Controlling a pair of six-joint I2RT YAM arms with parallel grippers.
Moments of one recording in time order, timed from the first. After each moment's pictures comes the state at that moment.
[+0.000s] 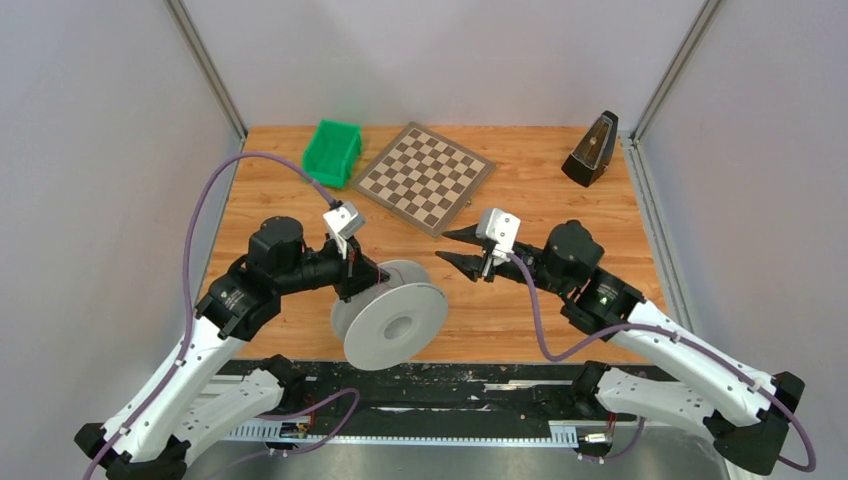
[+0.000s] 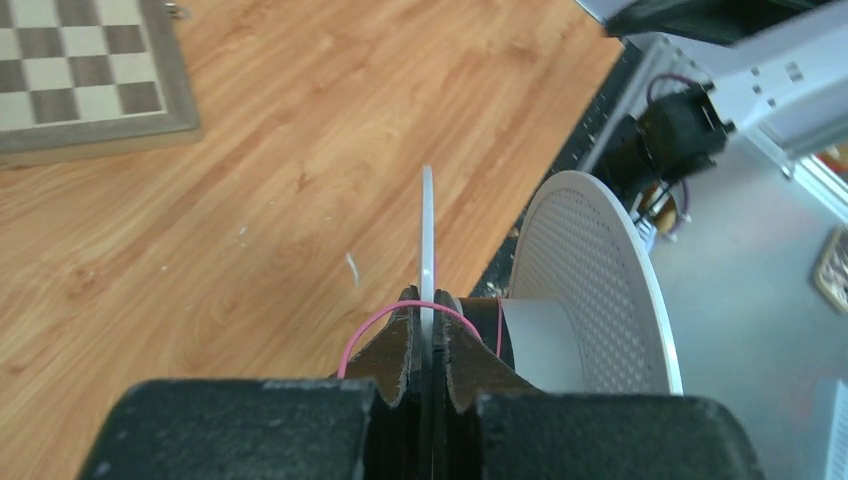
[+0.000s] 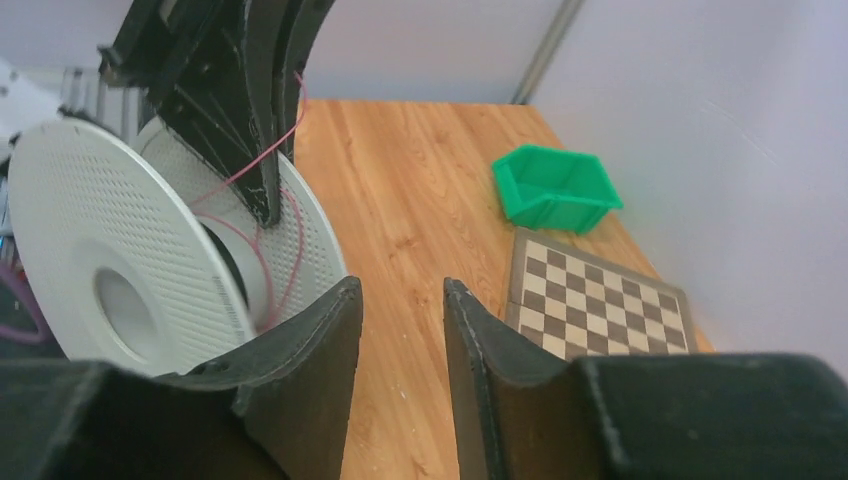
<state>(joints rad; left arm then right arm) -0.61 0.75 0.96 -0.57 0.44 -0.20 0.94 0.87 0.89 0.03 -0.19 -0.24</state>
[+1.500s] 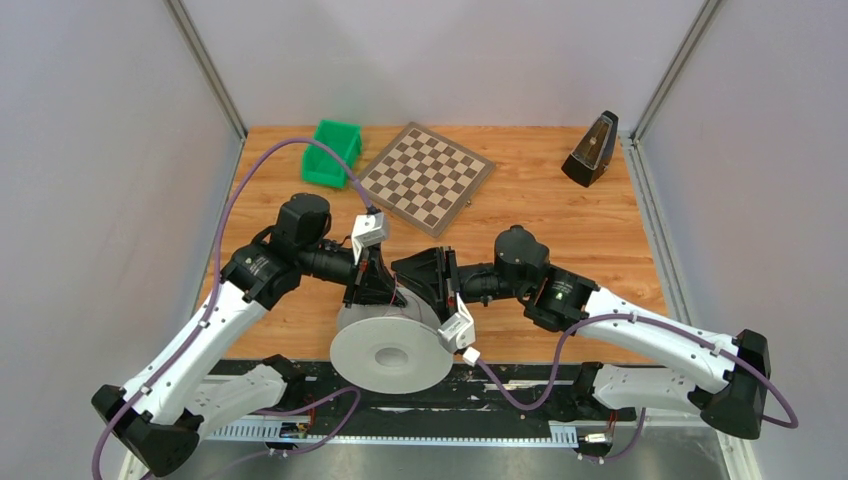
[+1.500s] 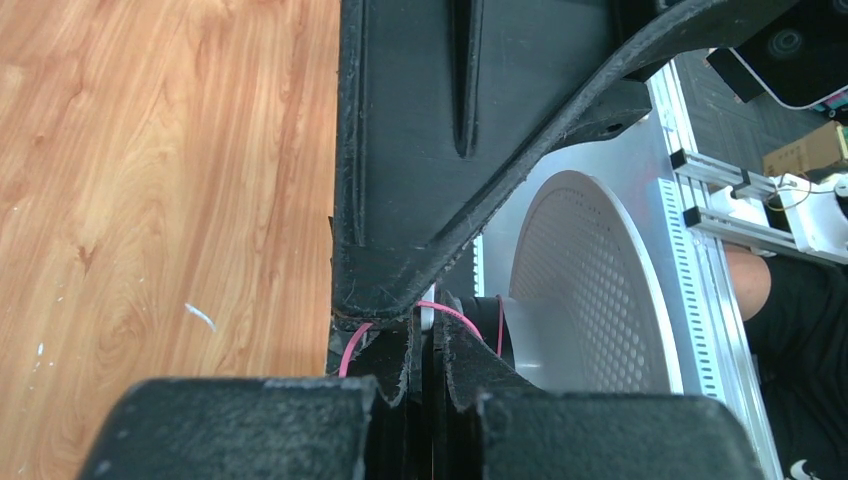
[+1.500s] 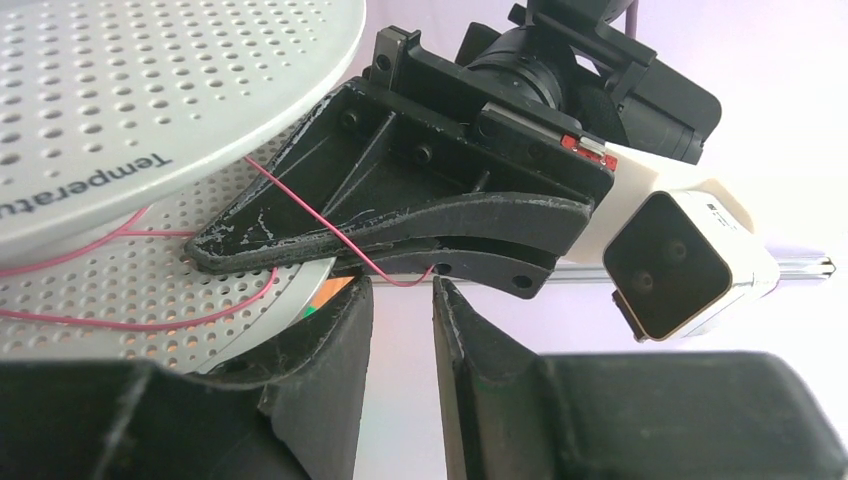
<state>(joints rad) -0.60 0.96 1.07 -0.68 1.04 0.08 1.06 1.09 0.94 0.05 -0.60 -1.44</state>
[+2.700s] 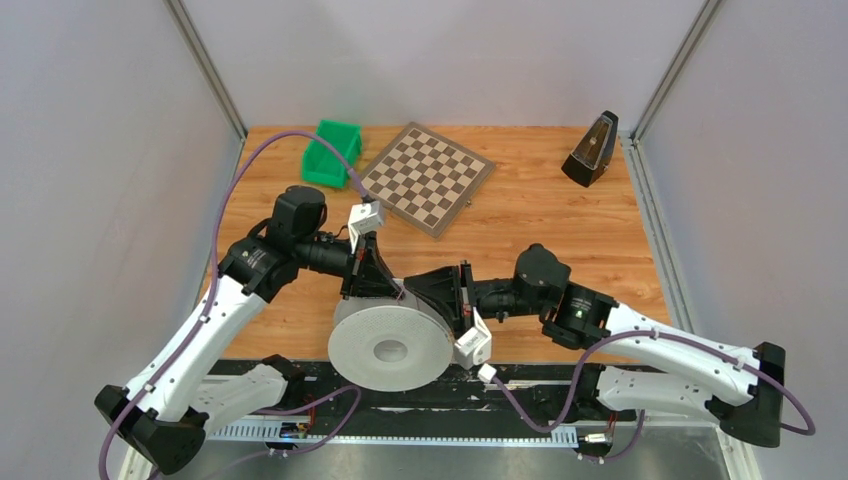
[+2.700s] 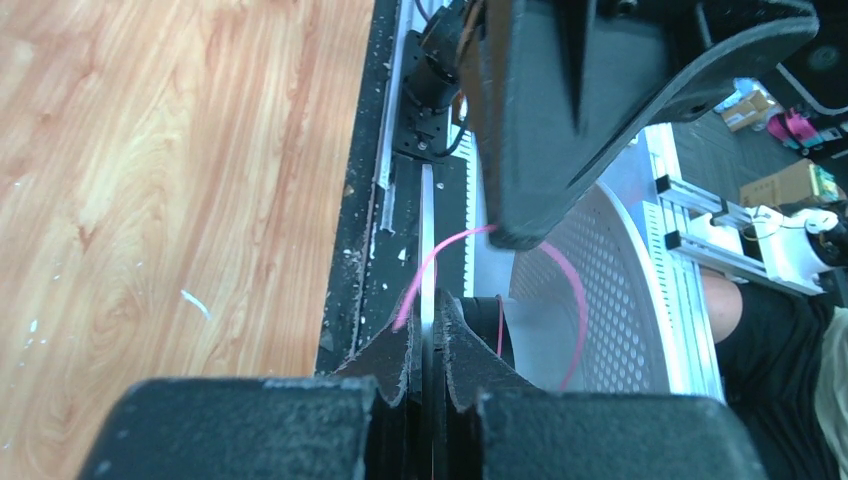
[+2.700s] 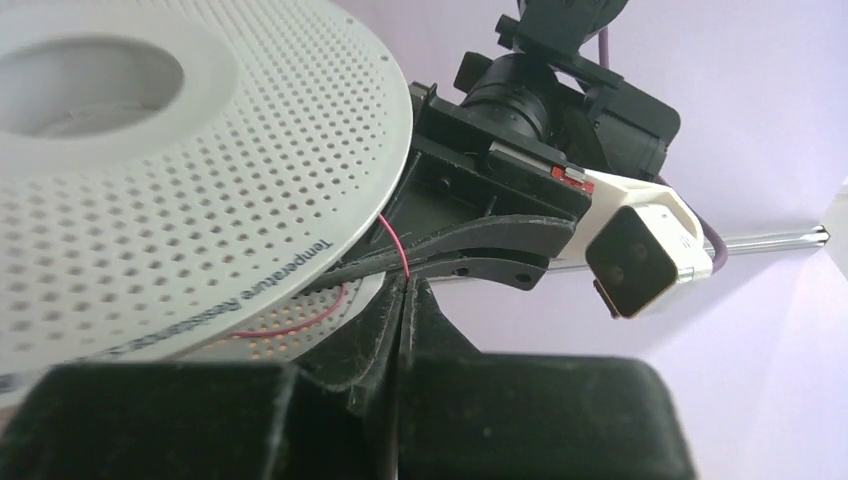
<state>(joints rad) -0.54 0.99 1.11 -0.72 1.07 0.03 1.12 0.98 0.87 0.06 -0.52 -1.37</state>
